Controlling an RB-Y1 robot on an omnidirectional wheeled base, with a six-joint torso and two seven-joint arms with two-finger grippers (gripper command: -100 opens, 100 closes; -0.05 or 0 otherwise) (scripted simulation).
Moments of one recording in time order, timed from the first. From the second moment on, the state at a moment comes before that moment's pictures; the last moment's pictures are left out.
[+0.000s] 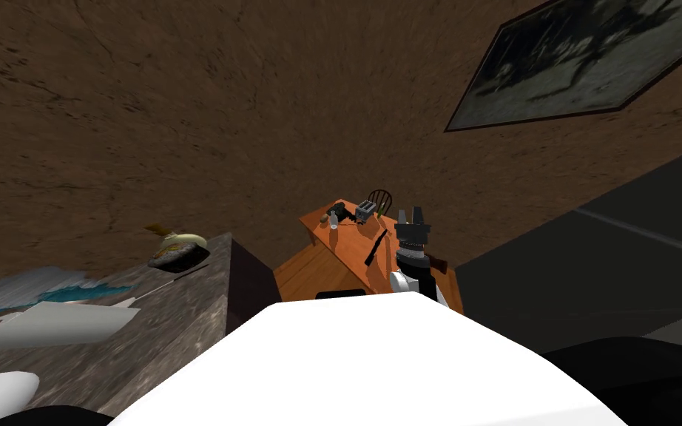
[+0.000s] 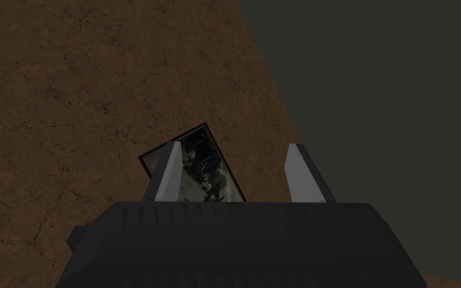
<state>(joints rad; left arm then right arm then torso) 0.97 1.25 -0.21 -0.72 -0.15 -0.75 0.21 0.50 0.03 0.03 -2.27 0.04 -0.61 -0.06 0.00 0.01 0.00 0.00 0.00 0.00</state>
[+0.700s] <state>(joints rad) 0.90 1.26 -0.21 -0.73 -0.26 -0.67 0.39 0.49 0.03 0.03 -2.27 0.04 -0.61 -0.06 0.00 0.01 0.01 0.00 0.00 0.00</state>
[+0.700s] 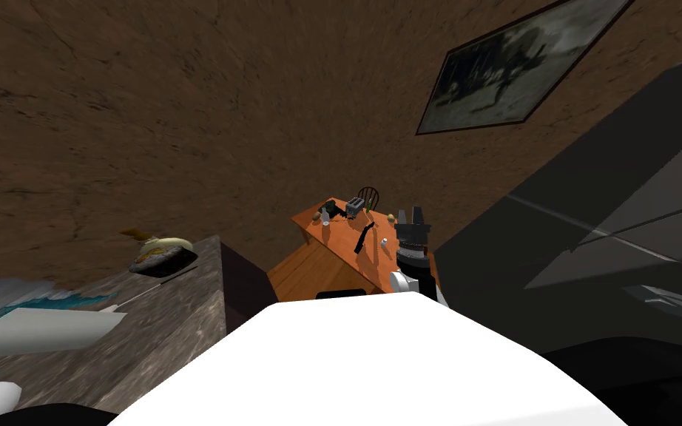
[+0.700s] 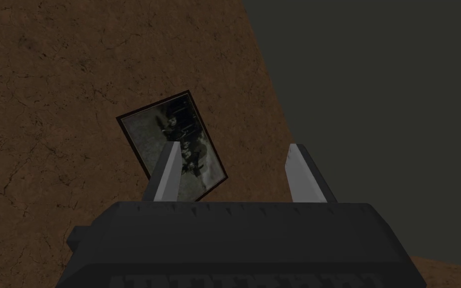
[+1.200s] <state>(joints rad) 0.89 1.26 -0.20 -0.72 -0.27 -0.67 0.41 0.50 0.03 0.03 -2.27 0.04 -0.62 -0.06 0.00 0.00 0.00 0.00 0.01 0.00</state>
